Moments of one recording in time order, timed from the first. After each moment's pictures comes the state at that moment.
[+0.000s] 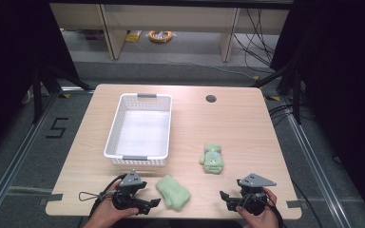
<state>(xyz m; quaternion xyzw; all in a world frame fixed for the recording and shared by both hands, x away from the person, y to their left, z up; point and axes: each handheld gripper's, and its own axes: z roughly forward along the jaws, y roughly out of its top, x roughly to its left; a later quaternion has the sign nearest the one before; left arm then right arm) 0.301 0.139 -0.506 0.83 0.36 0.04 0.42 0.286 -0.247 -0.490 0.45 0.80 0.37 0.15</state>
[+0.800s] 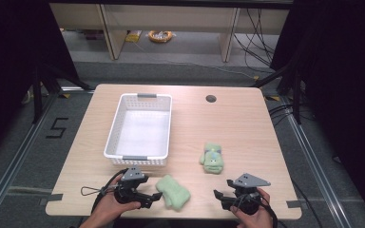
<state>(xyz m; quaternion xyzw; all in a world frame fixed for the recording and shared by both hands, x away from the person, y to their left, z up) 0.316 0.133 -0.498 0.82 0.36 0.05 0.44 0.285 -0.228 -0.485 0.42 0.80 0.40 0.14</state>
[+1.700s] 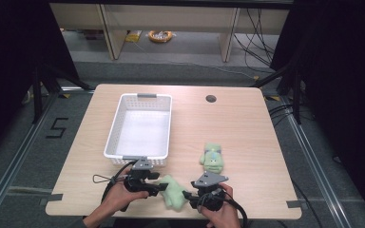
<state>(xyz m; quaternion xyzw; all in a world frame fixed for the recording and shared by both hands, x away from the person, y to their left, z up) 0.344 0.117 -0.502 0.83 0.36 0.02 0.42 0.296 -0.138 -0.491 0.35 0.85 0.38 0.10</state>
